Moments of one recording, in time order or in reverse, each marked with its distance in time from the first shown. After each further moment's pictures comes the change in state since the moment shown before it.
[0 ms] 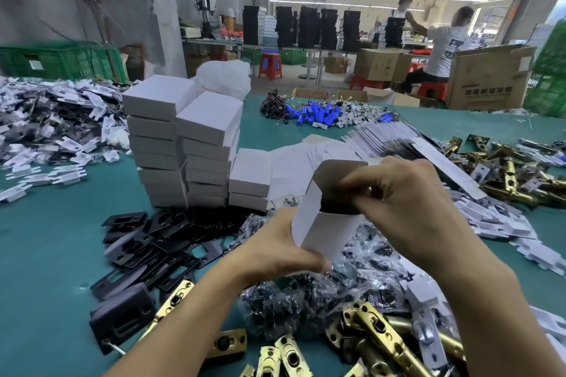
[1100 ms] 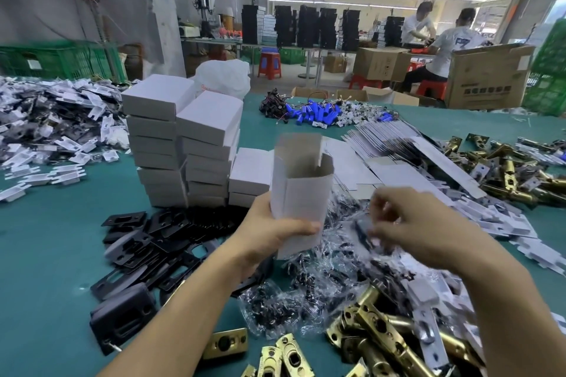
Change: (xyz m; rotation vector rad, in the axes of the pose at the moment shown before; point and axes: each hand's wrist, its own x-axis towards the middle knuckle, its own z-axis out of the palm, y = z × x) left_hand 0.006 -0.004 -0.010 -0.252 0.290 -0.127; right_hand -0.004 0.028 -0.004 -0.028 -0.424 0.399
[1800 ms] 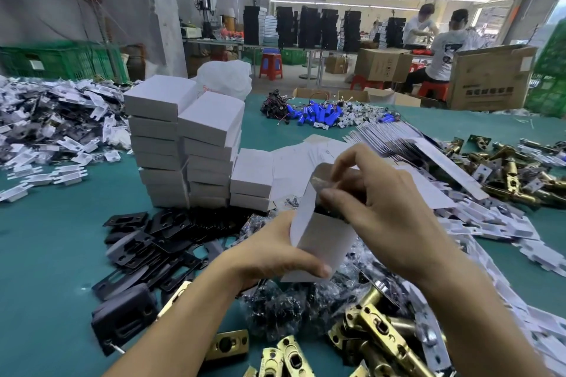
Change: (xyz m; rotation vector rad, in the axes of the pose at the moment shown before) left_hand -0.010 0.003 0.003 0.190 -0.355 0.016; right_hand -0.004 -0.040 0.021 0.320 0.317 -0.458
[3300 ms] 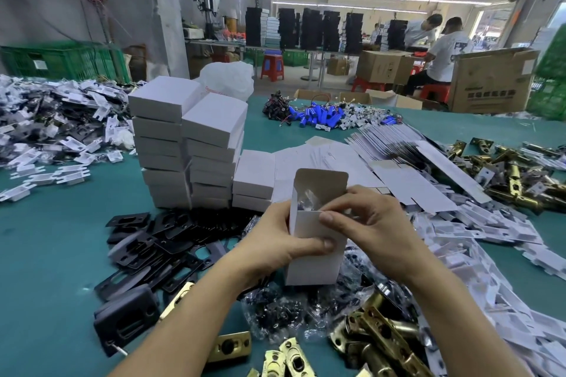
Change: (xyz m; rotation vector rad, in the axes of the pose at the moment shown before) left_hand 0.007 -0.009 -0.001 -0.108 0.214 0.077; right_hand -0.001 0.057 0.023 0.190 -0.059 0.020
